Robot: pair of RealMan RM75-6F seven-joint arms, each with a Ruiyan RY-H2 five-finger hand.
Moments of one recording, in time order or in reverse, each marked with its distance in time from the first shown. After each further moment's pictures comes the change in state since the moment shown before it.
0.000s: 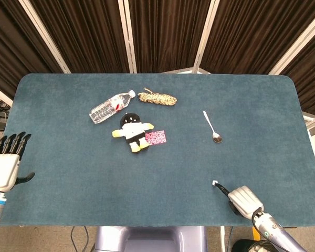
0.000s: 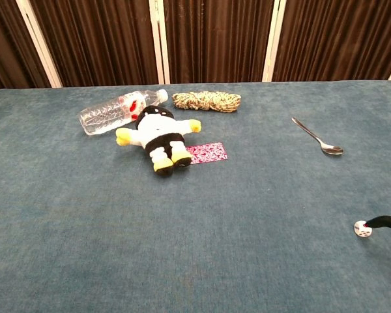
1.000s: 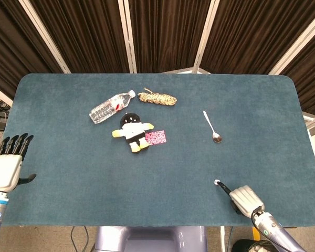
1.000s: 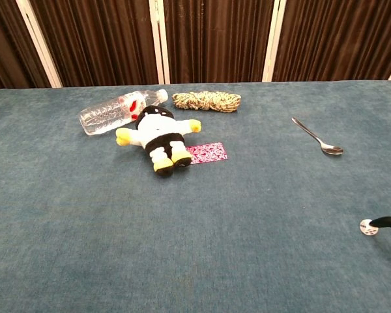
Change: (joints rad) left arm 0.001 -0.007 -0.005 -0.005 -0.011 -0.024 0.027; right arm 0.015 -0.003 -0.020 0.002 0.095 -0.019 -0.037
